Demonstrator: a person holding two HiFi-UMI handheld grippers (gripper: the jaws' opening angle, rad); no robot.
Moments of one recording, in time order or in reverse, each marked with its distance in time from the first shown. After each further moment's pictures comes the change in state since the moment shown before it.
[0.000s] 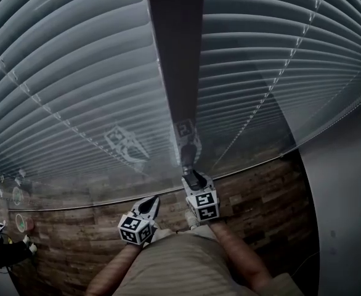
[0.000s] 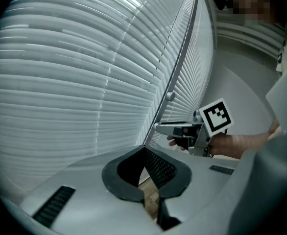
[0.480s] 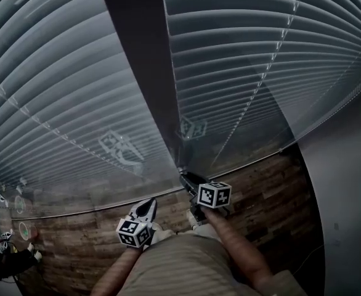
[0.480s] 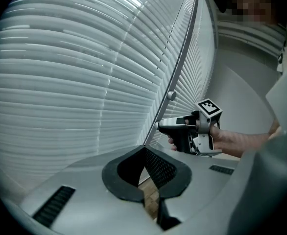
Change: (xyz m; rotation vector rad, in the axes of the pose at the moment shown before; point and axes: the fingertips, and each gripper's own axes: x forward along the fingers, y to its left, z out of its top) left arm 0.002 0.000 -0.003 -0.004 0.002 0.013; right arm 0.004 -0.009 -0.005 0.617 0.005 0.245
